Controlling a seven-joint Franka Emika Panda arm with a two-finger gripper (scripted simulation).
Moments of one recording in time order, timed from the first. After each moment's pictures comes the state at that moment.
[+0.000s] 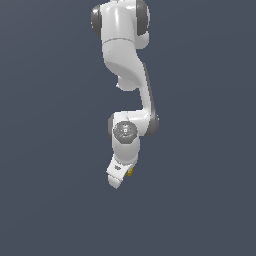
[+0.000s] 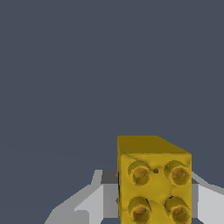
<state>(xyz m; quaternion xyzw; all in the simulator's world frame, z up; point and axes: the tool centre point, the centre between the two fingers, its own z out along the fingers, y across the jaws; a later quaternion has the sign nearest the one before) 0.082 -0.007 0.029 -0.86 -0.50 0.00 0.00</state>
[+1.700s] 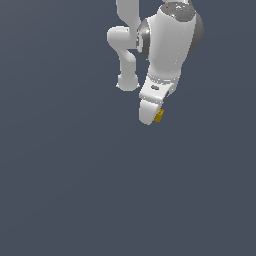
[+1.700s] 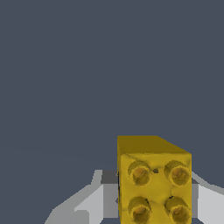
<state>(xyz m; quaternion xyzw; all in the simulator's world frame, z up) -0.037 0.097 0.265 -0.86 -0.50 0.00 0.00</state>
